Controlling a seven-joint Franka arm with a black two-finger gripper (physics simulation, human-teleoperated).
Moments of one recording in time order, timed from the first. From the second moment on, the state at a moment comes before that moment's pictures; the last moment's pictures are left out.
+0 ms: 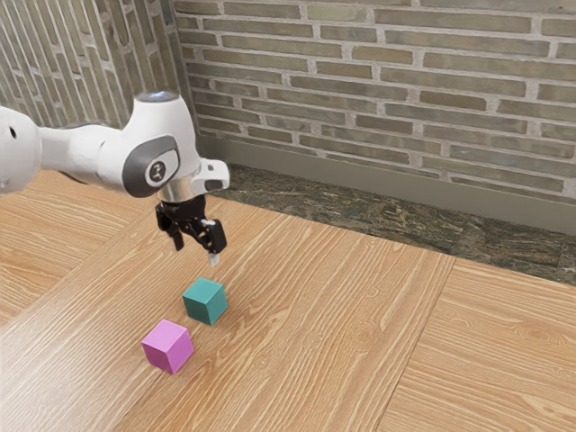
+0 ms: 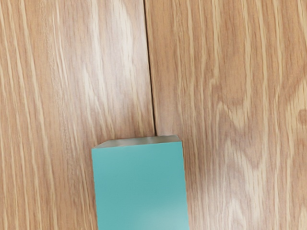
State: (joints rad) arm -0.18 0.10 0.17 -2.03 0.00 2.13 0.08
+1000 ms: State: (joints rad) arm -0.15 0.19 0.17 -2.17 -0.01 2.38 0.06
